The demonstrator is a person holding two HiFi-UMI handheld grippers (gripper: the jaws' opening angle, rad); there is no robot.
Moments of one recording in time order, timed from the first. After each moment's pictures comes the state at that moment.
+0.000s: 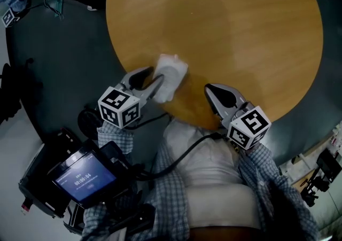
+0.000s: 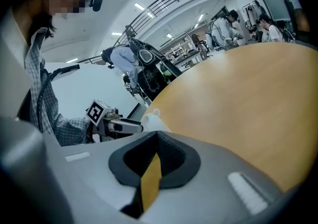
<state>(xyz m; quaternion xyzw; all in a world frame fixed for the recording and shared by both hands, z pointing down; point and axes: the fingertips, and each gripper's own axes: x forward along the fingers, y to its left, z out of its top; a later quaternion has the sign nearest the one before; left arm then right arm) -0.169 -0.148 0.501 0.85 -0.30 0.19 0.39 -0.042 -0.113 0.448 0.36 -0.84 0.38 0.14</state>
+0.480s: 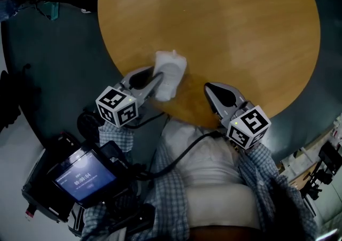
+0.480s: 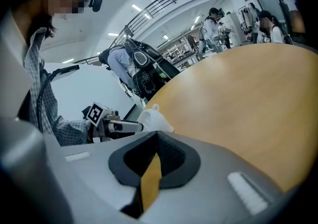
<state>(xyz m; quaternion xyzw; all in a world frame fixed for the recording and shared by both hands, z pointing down) -0.156 -0.147 0.489 0.87 -0.27 0.13 0.40 -0.035 -0.106 0.441 0.38 -0.83 0.38 0.14</state>
